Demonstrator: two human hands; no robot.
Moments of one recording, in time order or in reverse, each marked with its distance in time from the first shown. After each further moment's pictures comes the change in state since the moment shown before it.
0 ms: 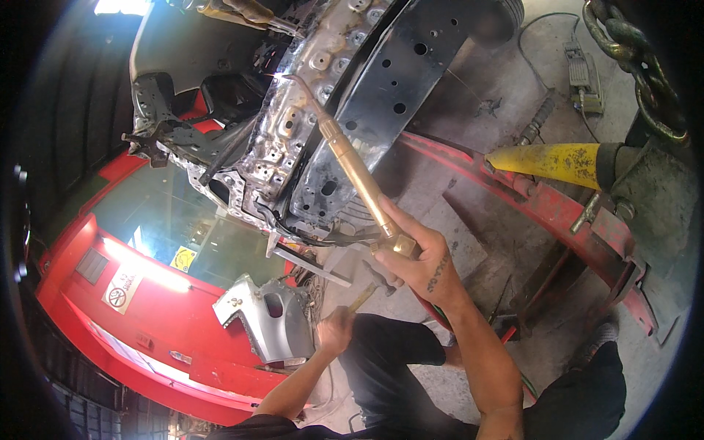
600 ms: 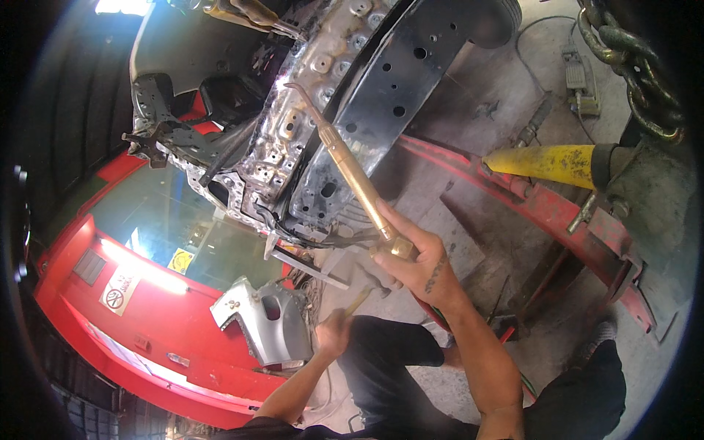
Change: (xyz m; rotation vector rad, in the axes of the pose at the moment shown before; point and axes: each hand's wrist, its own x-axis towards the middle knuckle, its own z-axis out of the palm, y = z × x) left_hand -0.007 -0.013 0.010 -0.036 0.100 0.043; right_hand -0.002 -0.001 0.000 -0.016 -0.004 0.026
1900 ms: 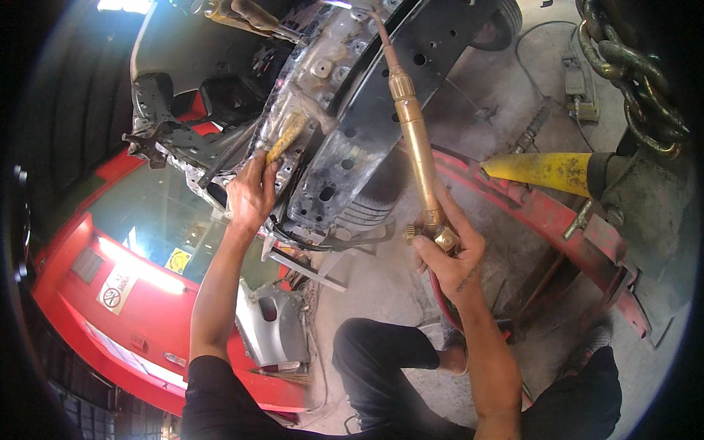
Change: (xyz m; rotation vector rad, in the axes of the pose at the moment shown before) left_hand 0.278 0.124 -0.226 0.332 0.566 0.692; right_hand -0.004 -0.014 -0.025 0.056 0.292 -0.219
